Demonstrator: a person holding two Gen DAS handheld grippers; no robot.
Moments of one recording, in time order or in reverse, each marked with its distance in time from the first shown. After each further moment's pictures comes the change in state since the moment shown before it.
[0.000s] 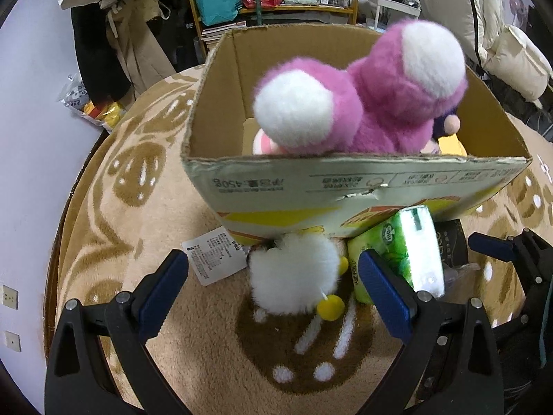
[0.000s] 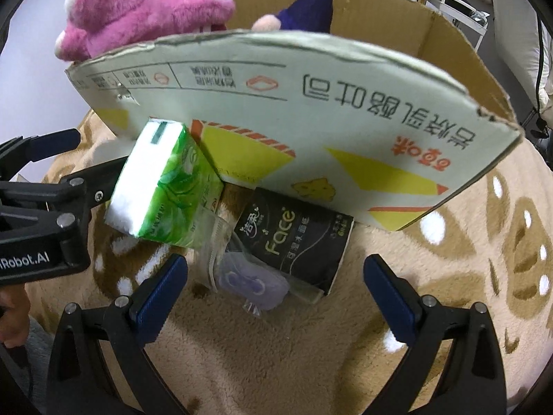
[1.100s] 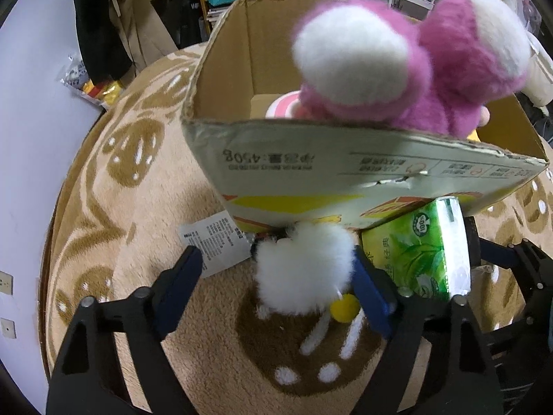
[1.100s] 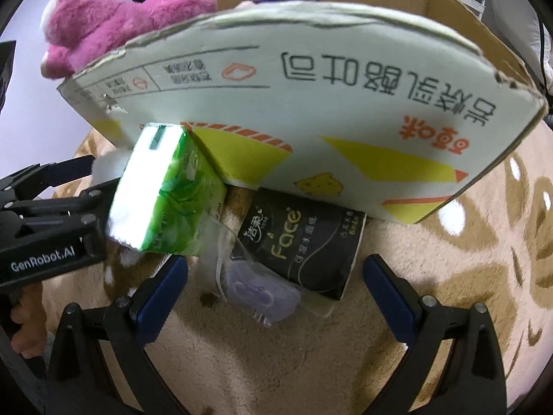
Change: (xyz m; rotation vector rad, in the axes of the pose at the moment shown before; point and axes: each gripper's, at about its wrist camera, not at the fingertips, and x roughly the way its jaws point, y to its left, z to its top) left arm 0.020 0.013 0.001 -0.056 0.076 -0.010; right arm 0.022 0.005 0.007 0.069 0.006 0.073
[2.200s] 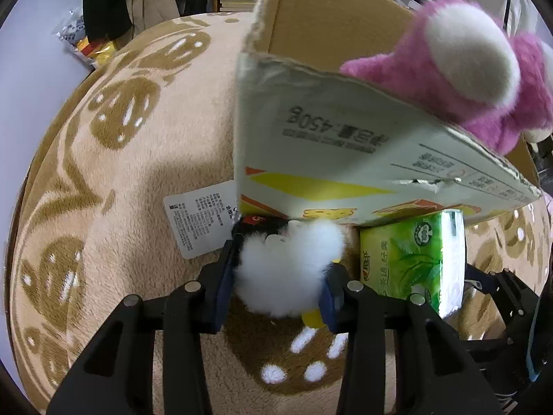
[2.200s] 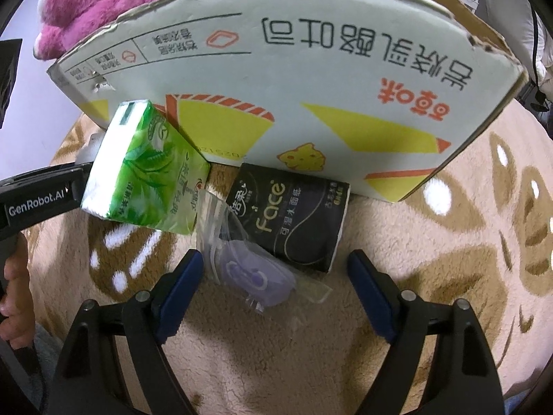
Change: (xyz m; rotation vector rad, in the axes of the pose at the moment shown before) left arm 0.016 0.024 -0.002 -0.142 0.056 -0.126; right arm 0.008 0.007 -0.033 0.003 0.039 -0.056
